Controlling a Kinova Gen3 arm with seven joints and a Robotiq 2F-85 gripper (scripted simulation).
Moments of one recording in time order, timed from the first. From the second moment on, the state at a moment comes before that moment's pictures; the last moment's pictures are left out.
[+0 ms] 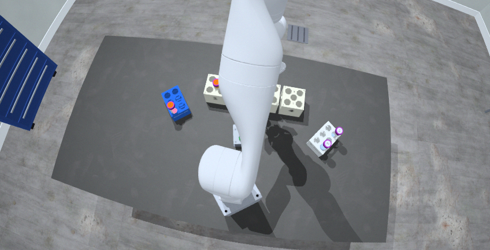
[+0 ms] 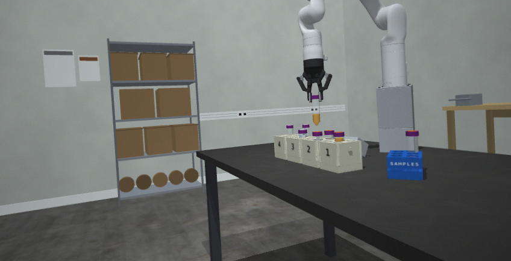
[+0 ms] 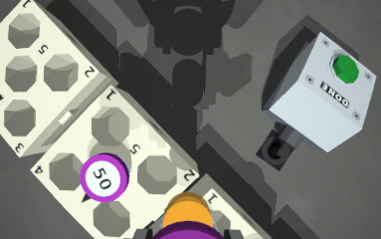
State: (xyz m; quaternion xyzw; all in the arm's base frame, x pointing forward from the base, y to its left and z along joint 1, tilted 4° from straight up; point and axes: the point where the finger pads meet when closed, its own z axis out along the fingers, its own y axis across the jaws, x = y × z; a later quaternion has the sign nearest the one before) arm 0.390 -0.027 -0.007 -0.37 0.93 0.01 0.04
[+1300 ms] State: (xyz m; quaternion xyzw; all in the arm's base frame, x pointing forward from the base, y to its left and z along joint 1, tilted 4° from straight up) arm 0.392 -0.139 -0.012 -0.37 0.93 0.01 0.04
